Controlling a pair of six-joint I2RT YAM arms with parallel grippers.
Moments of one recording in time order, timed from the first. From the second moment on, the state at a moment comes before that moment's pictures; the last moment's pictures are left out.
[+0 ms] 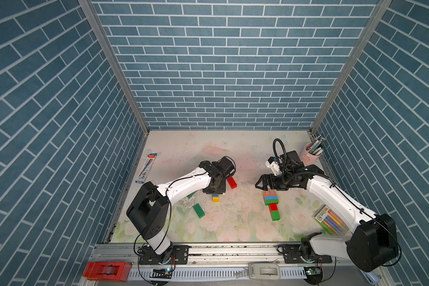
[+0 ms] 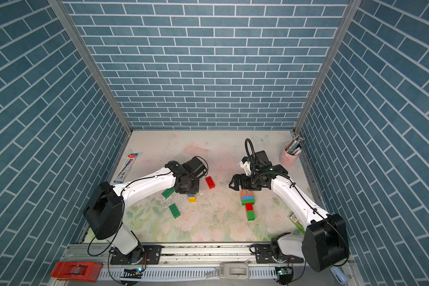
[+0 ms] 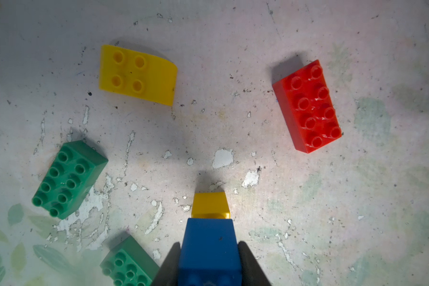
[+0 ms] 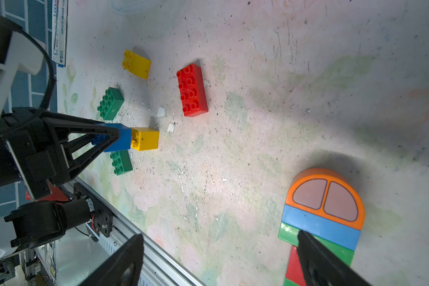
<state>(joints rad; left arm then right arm) -0.77 1.66 1.23 -0.93 -0.14 -0.74 0.41 1.28 0.98 -0.81 -0.46 0.27</state>
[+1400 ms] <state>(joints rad) -0.80 1.71 1.22 -0.92 -0.15 -0.75 0.41 1.29 0.99 -0.83 -0.46 0.27</state>
